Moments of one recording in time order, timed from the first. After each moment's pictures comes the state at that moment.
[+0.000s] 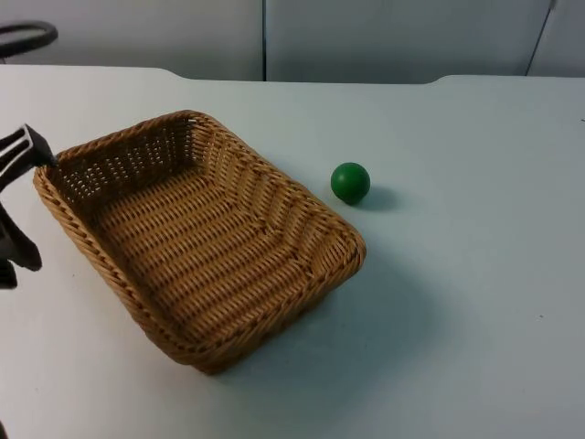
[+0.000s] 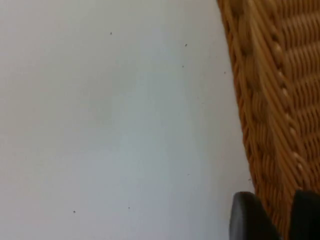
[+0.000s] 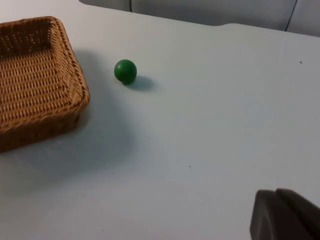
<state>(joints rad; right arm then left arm) 0.16 0.01 -0.52 0.08 1.09 -0.15 -0.11 1.46 -0.58 -0.72 0.42 0.03</state>
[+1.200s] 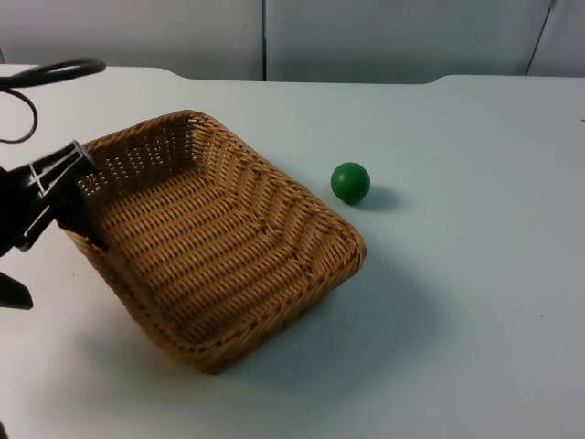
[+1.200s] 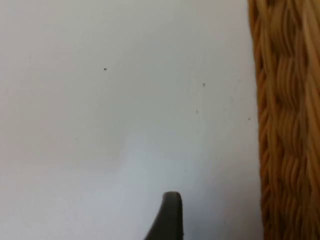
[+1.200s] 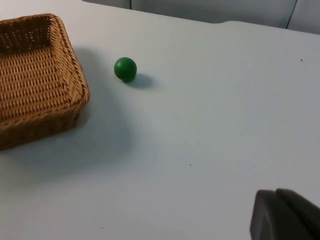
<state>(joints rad) 0.16 0.01 -0.52 0.08 1.09 -0.15 -0.11 1.76 -0.72 -0.90 0.37 0.16</state>
